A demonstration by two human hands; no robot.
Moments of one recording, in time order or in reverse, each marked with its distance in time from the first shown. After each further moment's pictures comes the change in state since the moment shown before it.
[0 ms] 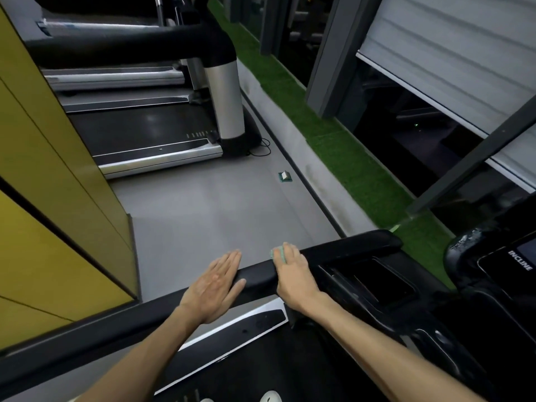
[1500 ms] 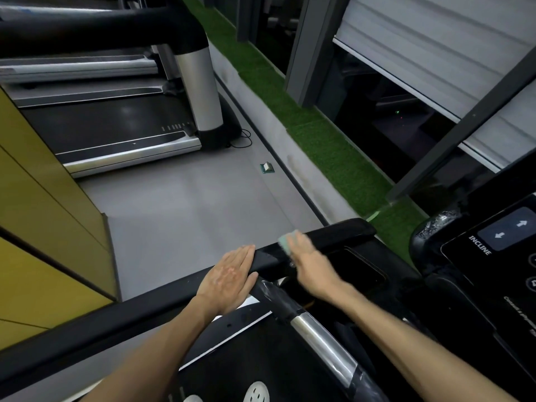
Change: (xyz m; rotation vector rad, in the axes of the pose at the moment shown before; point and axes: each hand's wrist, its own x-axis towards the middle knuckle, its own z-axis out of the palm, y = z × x) left_hand 0.055 0.071 0.022 0.160 0.233 0.157; right_hand -0.024 0.092 -0.028 0.201 0.070 0.037
